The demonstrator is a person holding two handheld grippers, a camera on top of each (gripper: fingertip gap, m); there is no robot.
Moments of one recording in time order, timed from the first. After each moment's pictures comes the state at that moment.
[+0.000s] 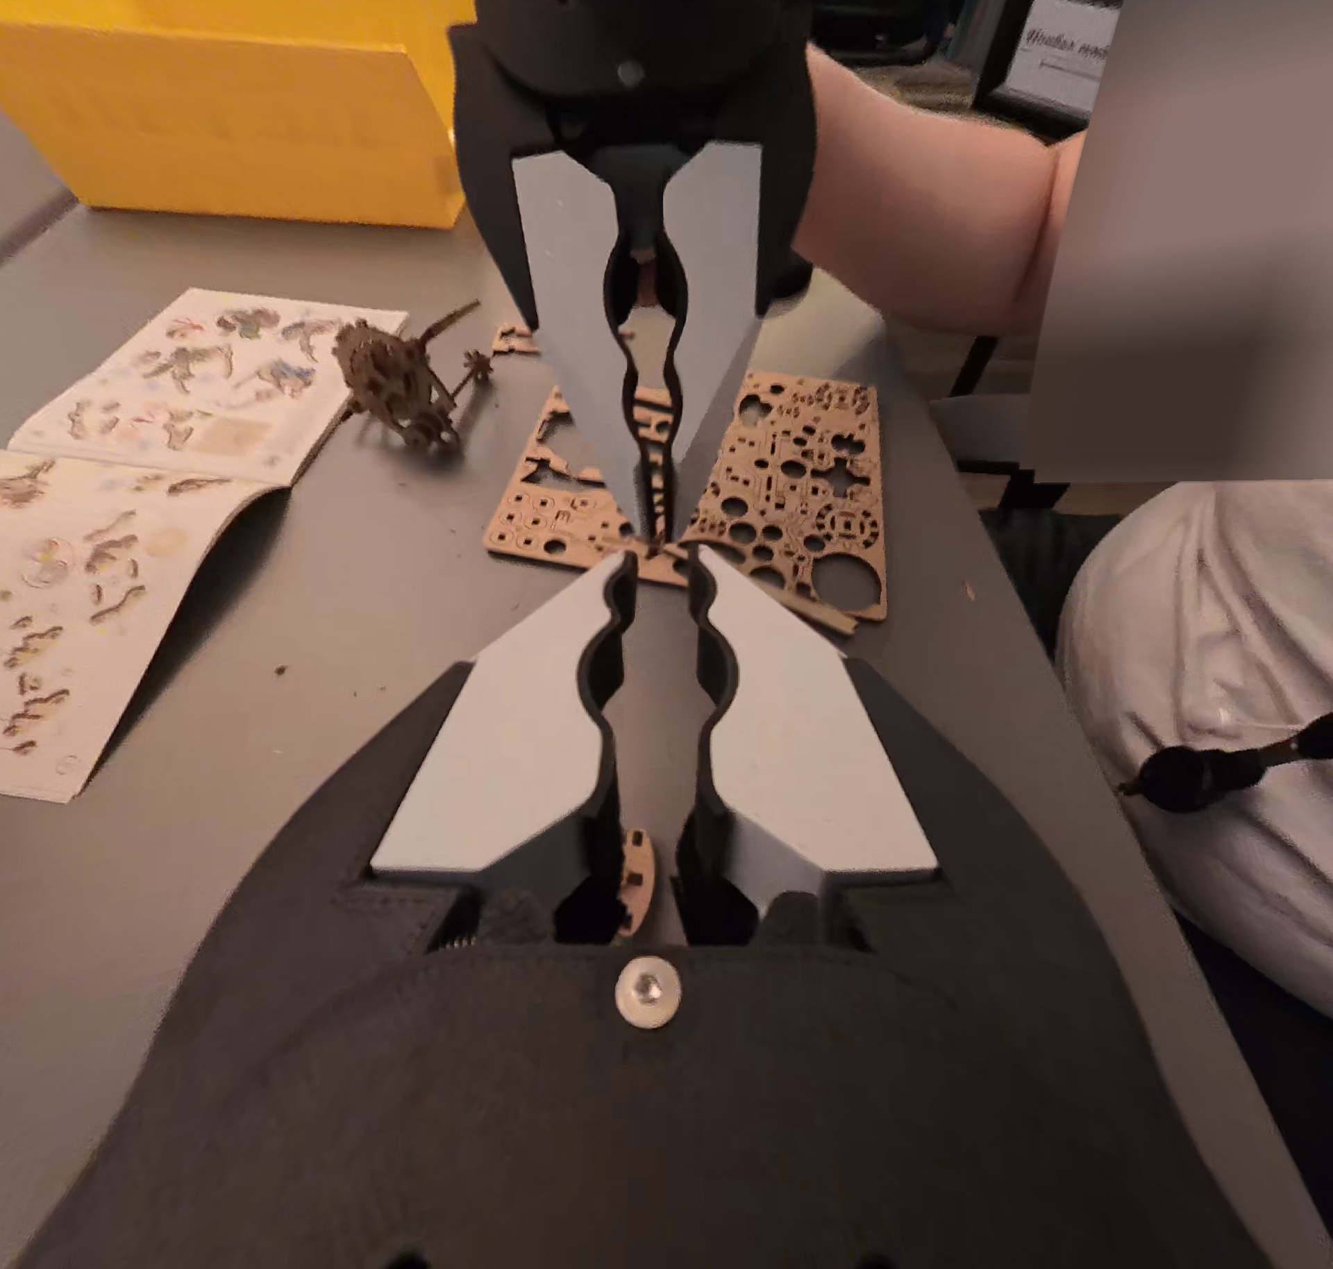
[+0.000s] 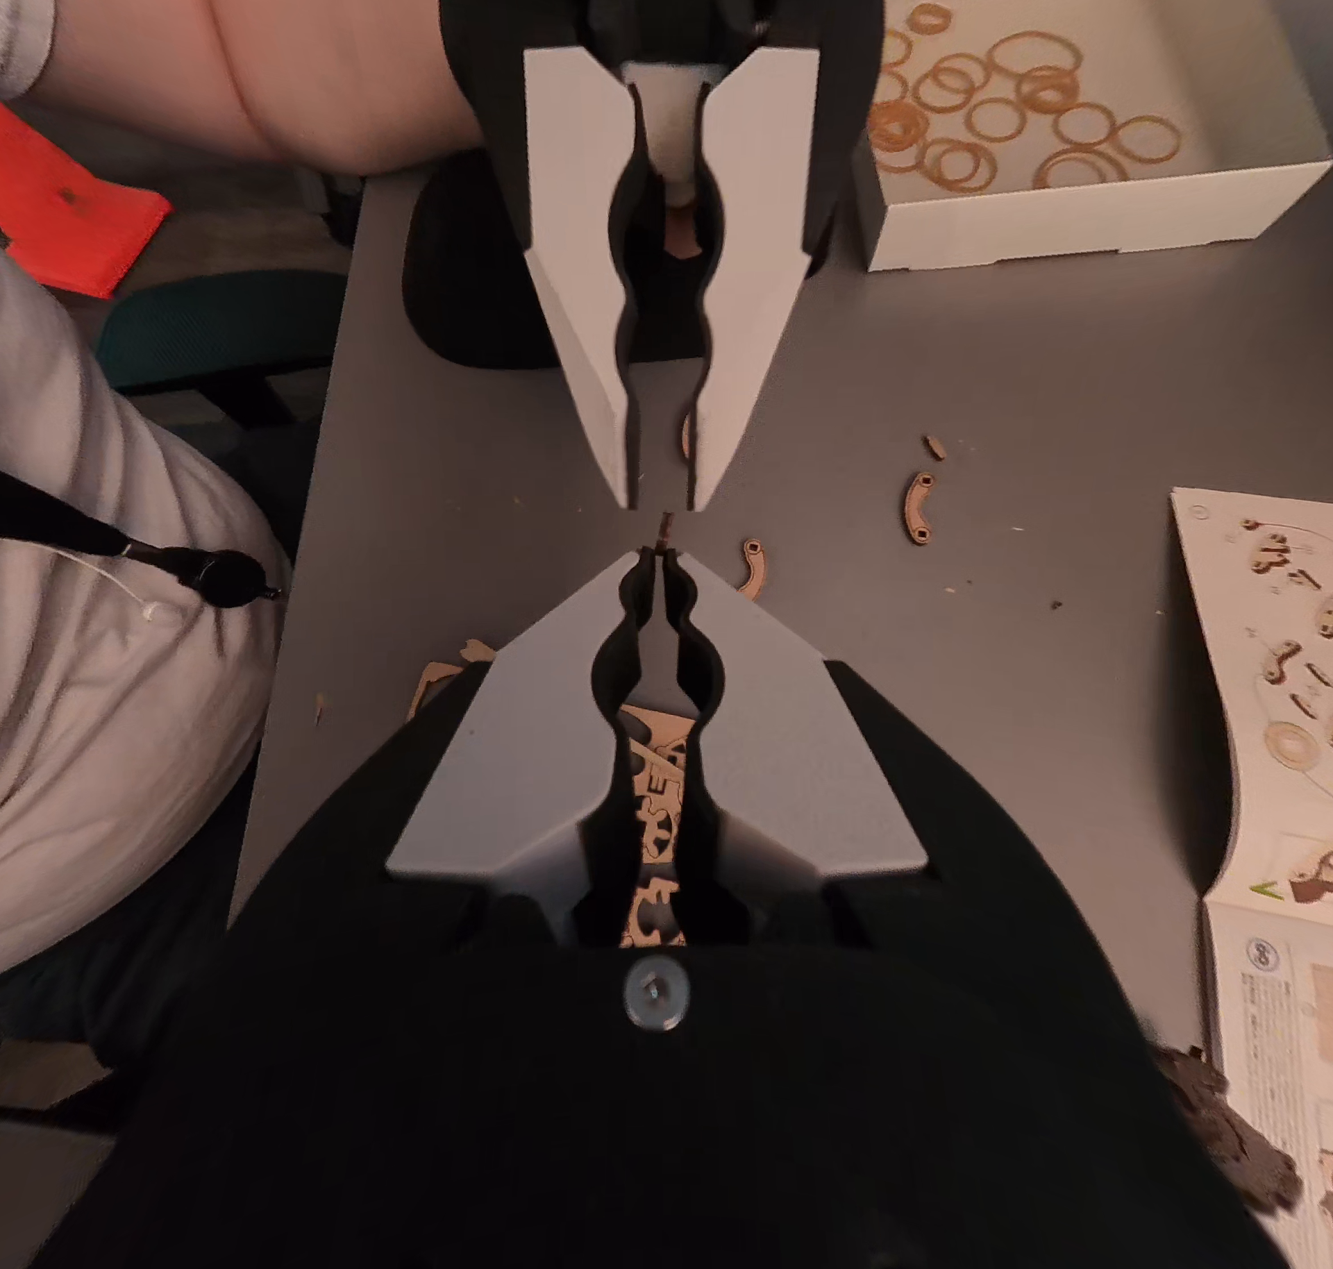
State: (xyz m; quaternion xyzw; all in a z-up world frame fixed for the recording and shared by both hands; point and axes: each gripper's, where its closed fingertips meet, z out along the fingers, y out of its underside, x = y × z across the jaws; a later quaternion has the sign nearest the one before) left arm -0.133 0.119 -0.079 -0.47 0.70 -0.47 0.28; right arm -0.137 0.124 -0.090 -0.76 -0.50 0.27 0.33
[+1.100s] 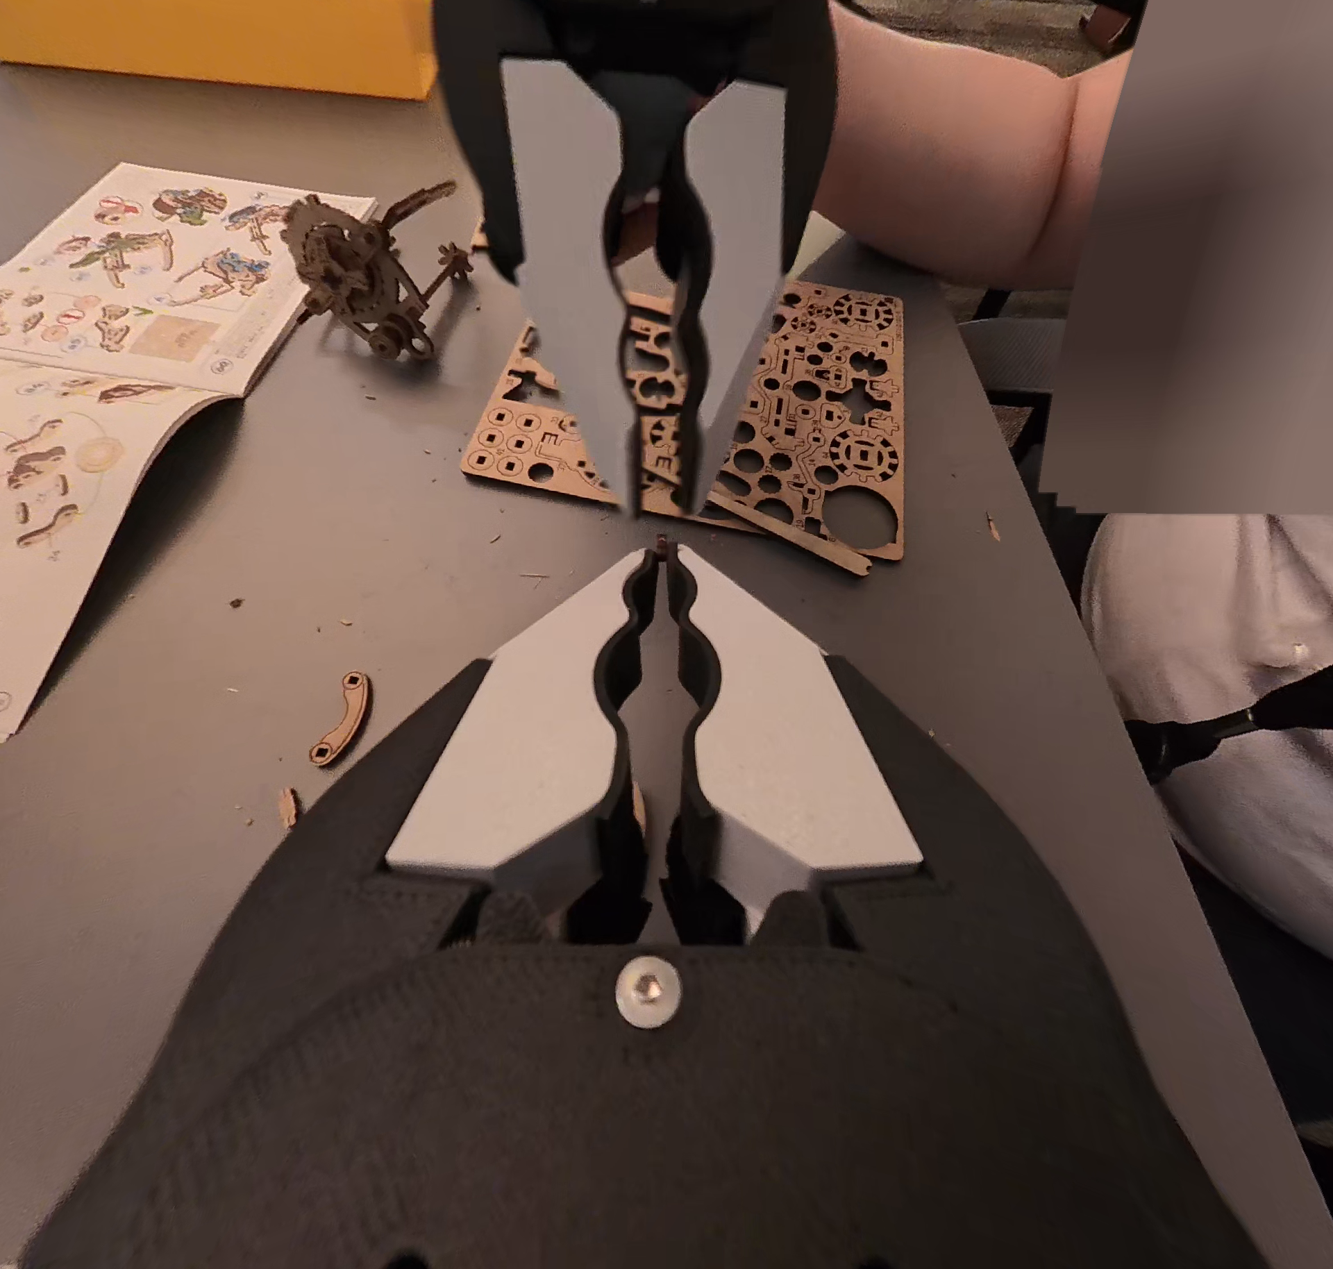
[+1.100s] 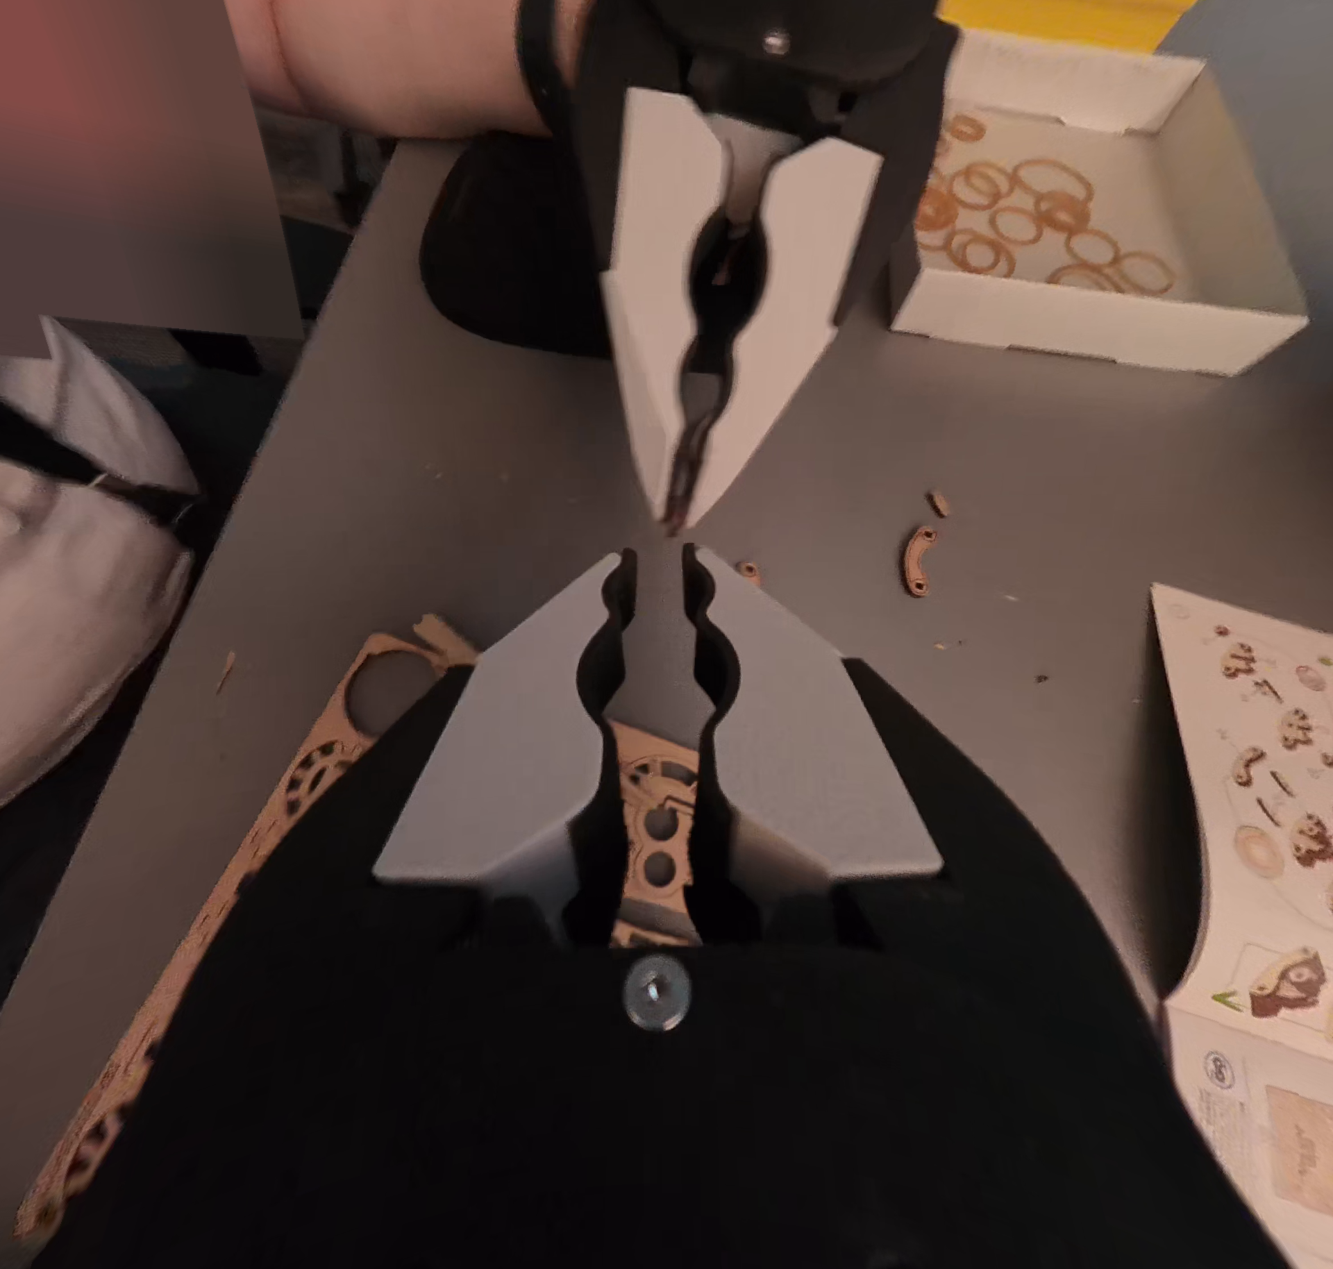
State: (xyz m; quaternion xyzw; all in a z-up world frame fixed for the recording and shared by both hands) left arm -0.138 0.120 -0.106 -0.49 0.71 -0.43 0.25; right arm -0.139 0.121 -0.103 -0.69 -0.56 0.26 0.38
